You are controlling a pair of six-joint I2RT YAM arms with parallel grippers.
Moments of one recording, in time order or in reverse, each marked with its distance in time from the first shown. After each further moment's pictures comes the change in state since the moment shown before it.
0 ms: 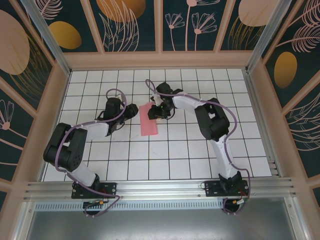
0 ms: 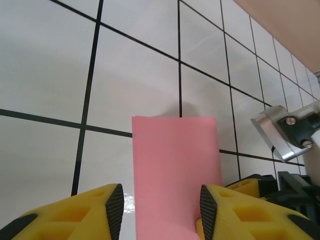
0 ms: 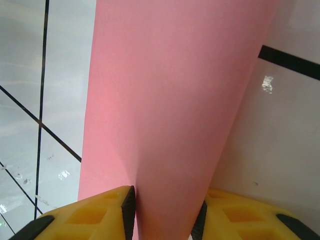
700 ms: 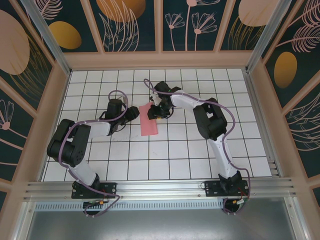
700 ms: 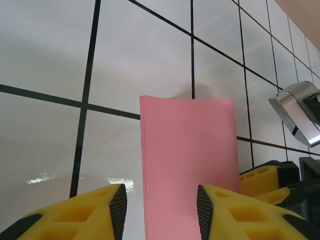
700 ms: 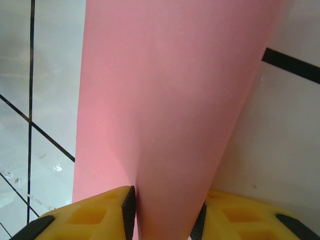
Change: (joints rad) left arm 0.000 0.058 0.005 0.007 0.043 -0.005; right arm 0.005 0.043 0.088 -0.101 0.026 -0.028
